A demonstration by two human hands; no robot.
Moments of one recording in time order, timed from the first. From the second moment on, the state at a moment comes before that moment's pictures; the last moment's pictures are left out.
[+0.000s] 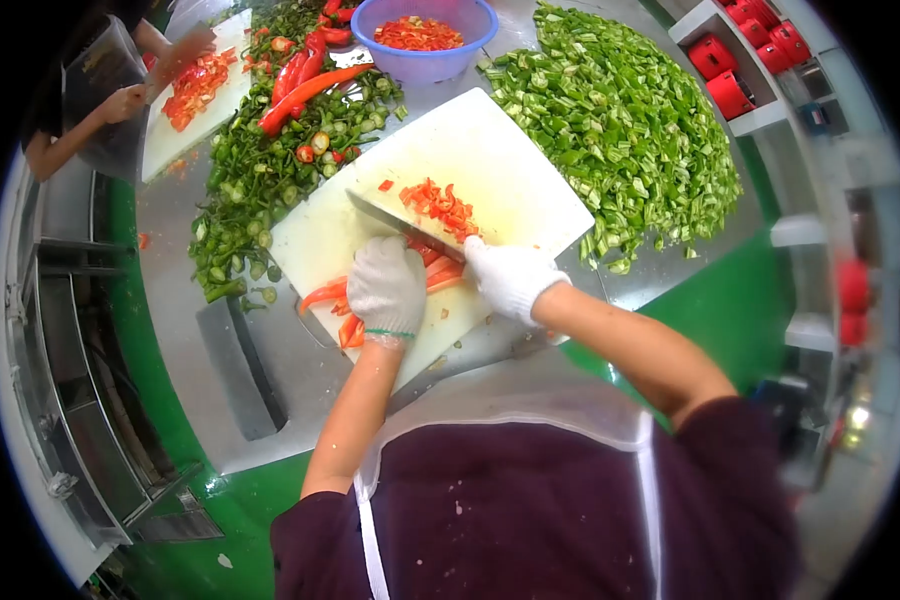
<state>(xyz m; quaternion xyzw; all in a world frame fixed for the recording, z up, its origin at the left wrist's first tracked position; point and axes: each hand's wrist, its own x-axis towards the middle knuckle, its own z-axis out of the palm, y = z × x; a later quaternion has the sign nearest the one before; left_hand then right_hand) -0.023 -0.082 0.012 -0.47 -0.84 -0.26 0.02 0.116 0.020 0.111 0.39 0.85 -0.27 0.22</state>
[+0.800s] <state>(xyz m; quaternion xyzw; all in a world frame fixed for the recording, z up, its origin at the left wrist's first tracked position) -0.022 -0.082 0.006 -0.43 -0.86 -0.28 0.02 0.143 0.006 0.152 0.34 0.86 -0.26 0.26</state>
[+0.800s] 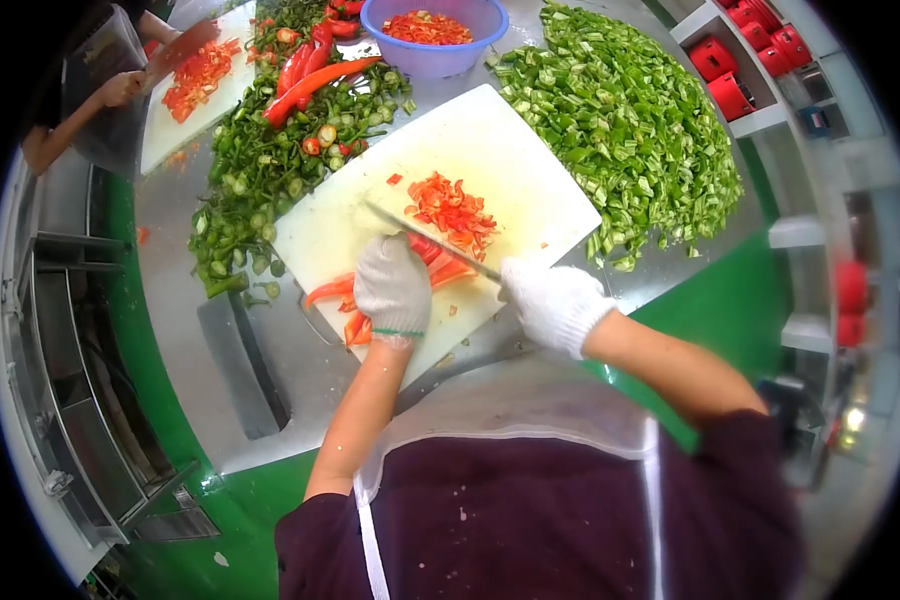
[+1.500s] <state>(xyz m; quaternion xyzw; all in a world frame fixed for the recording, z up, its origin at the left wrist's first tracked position) -0.019 -0.080 0.001 -0.44 -0.85 -0.27 0.09 0.104 0.017 0.086 0.31 0.88 -0.29 0.22</state>
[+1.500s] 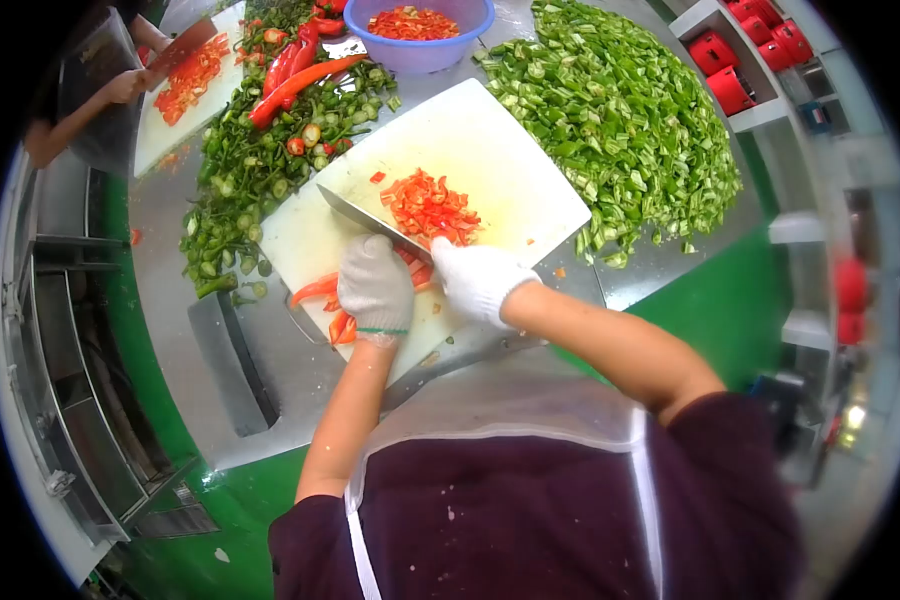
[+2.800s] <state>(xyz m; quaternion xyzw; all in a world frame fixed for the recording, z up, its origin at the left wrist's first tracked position) 0.000 -0.088 0.021 -0.59 -0.79 -0.14 -0.02 0.129 0.059 0.094 0.33 0.89 -0.25 0.16</state>
